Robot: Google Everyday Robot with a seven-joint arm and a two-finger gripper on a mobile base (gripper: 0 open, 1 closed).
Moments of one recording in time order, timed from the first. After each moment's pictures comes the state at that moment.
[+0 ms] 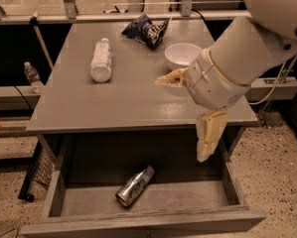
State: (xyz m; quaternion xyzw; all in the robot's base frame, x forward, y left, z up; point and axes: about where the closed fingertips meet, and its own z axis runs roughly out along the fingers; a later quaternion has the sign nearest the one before) arm 0.429 -0.060 0.908 -0.84 0.50 0.06 0.23
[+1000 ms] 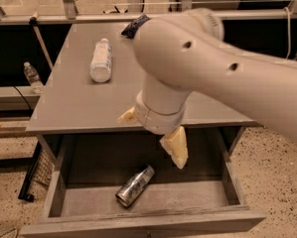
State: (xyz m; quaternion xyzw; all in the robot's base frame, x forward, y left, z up) arm 0.438 -0.007 0.821 -0.94 0.33 -0.02 0.09
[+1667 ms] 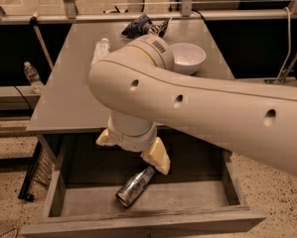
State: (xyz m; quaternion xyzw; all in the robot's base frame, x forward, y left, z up) arm 0.425 0.038 0.785 -0.98 0.21 -0.05 0.06
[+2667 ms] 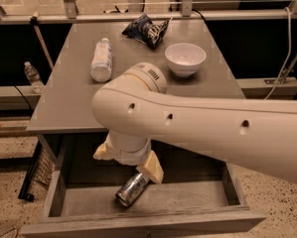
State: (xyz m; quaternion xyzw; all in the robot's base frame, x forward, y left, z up) arm 0.421 0.052 0.735 -0.98 0.18 -0.04 0.06
